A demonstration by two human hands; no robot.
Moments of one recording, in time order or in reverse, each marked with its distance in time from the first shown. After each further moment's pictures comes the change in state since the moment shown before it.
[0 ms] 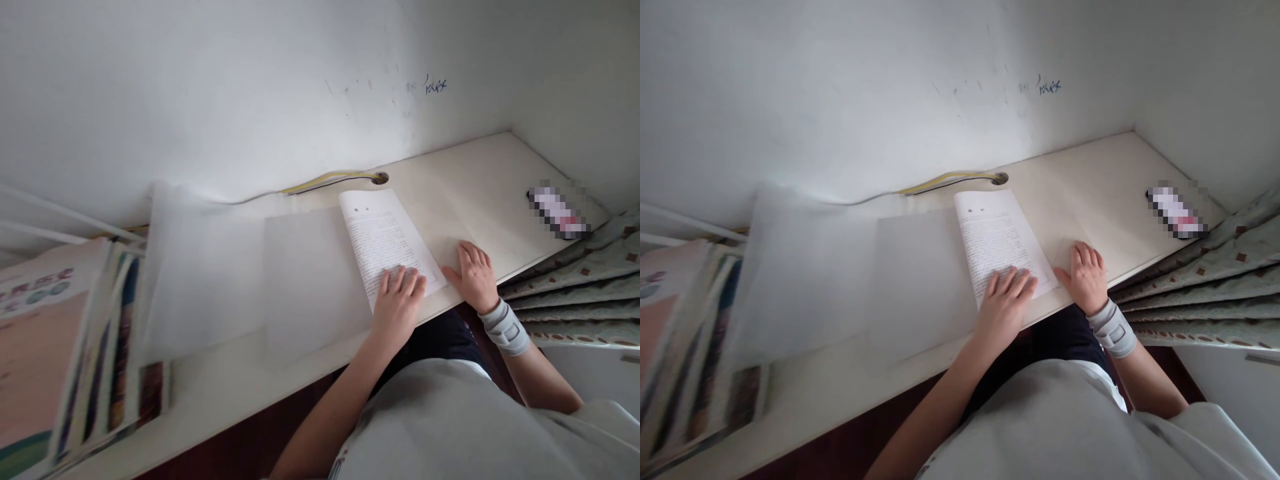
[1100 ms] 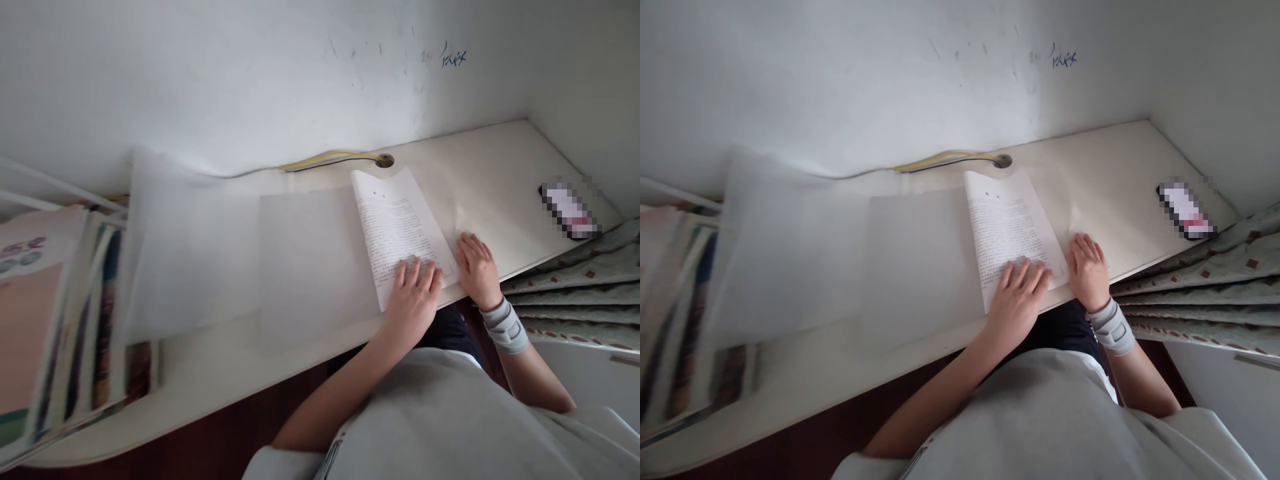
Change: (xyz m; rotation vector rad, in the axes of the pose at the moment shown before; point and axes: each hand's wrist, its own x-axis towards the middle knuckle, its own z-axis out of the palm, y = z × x) left_hand 0.011 0.023 -0.006 -0.023 0.007 -0.002; right_hand 0.003 0.000 0.000 0.235 -0.012 0.044
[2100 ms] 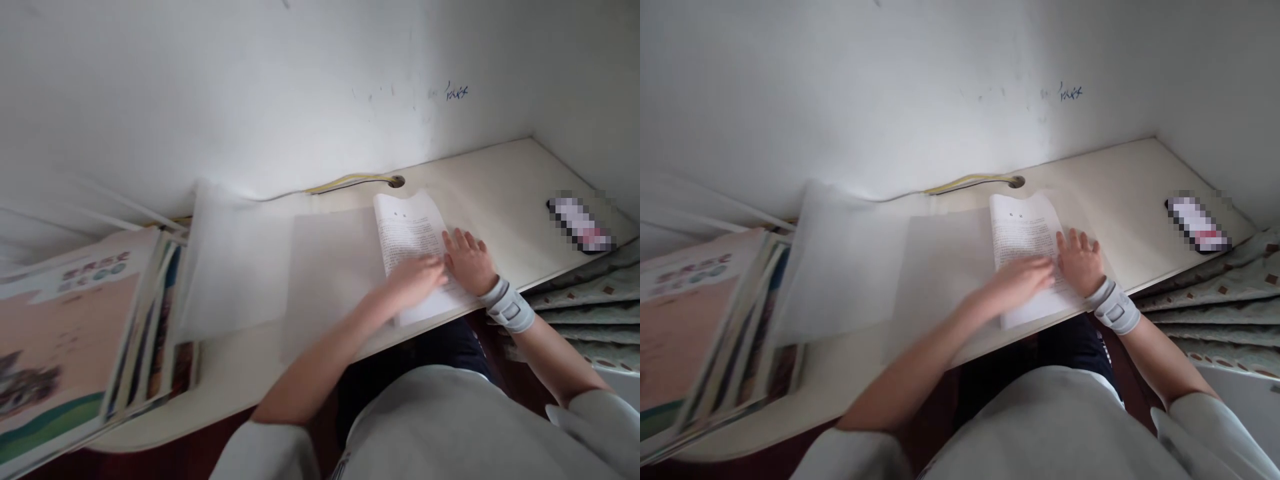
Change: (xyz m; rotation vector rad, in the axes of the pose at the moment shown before) left_hand 0.060 -0.052 -0.016 -0.140 -0.283 0.235; right_hand 0.049 -0.022 0.007 -0.351 -0.235 -0.149
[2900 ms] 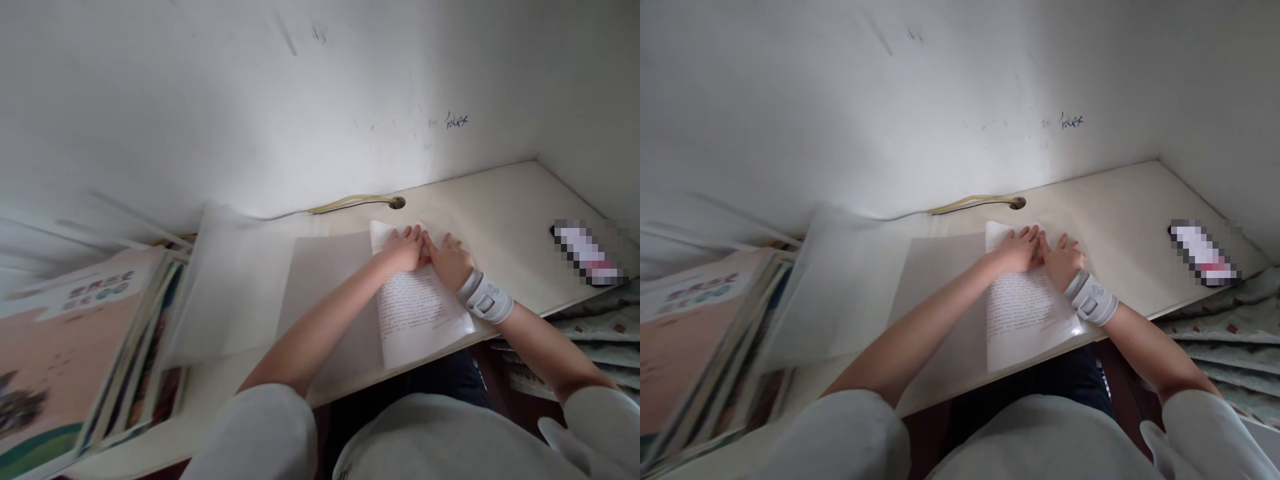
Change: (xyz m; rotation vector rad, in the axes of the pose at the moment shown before) left_hand 0.070 -0.085 -0.006 0.107 -0.252 -0.331; right_hand 0.067 -0.021 -0.019 -0.104 -0.215 0.105
